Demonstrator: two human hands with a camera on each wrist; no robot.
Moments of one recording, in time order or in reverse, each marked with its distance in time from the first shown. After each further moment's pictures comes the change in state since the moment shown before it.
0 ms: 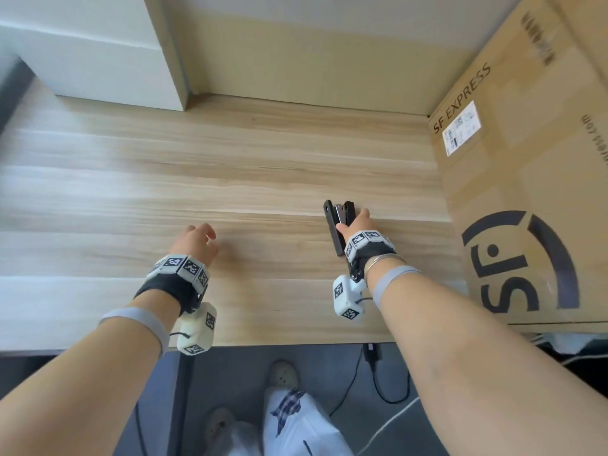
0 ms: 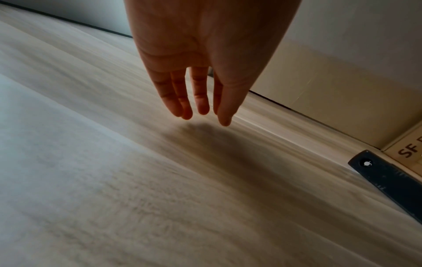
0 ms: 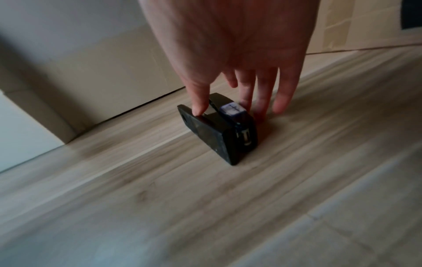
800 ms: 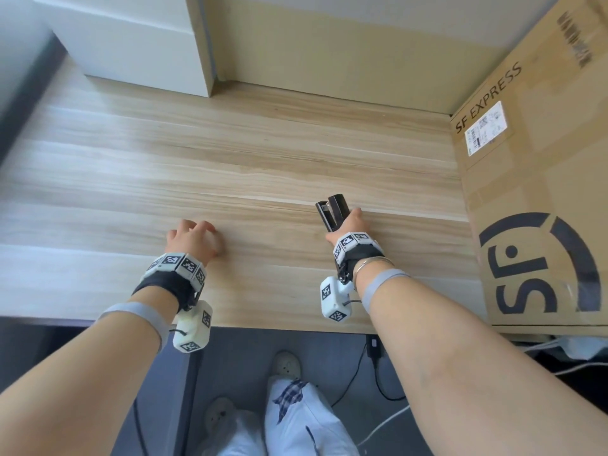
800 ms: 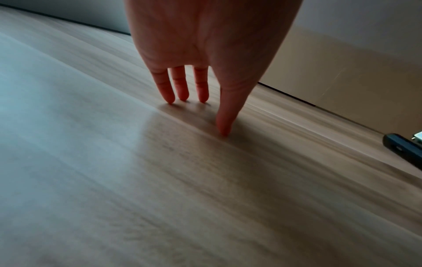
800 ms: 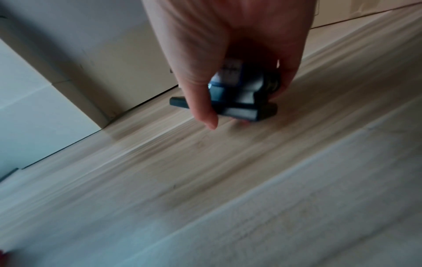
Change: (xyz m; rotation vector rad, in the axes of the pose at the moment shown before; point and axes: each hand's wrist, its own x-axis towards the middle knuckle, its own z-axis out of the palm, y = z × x) left_hand -0.021 -0.046 -0.005 0.041 0.035 -0.075; right_hand -0.036 -0.017 0.040 -0.065 0.001 -0.114
